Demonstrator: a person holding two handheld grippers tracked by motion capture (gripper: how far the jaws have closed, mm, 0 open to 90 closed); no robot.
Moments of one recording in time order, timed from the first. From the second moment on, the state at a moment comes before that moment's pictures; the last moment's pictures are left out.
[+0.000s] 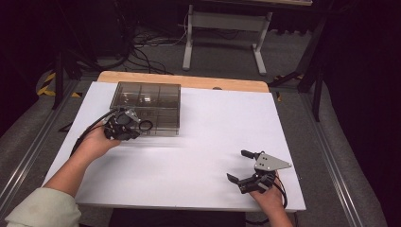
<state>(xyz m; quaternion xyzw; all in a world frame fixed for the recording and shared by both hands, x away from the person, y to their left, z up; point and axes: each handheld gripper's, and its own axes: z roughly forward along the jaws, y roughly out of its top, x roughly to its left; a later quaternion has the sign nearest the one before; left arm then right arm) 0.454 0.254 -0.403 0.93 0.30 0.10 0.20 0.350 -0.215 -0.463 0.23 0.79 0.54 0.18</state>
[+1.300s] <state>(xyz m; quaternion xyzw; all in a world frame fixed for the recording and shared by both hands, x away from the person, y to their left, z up) 0.480 0.255 -0.410 0.89 0.37 0.15 0.23 0.350 -0.215 -0.463 0.23 0.79 0.54 0.17</state>
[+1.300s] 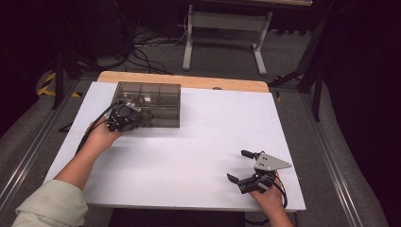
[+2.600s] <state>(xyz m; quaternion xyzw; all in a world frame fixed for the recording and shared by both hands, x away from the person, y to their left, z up) 0.467 0.253 -0.395 0.88 0.36 0.16 0.26 0.350 -0.215 -0.463 0.23 0.79 0.54 0.18</state>
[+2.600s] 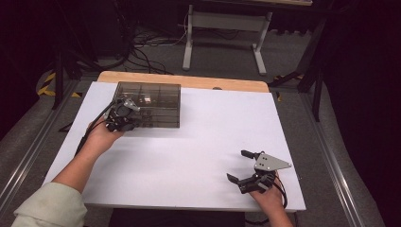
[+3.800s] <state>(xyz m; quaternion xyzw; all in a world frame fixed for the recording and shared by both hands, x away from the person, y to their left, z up) 0.402 0.267 -0.373 0.85 0.31 0.13 0.40 0.350 -0.215 -0.463 0.23 0.79 0.54 0.17</state>
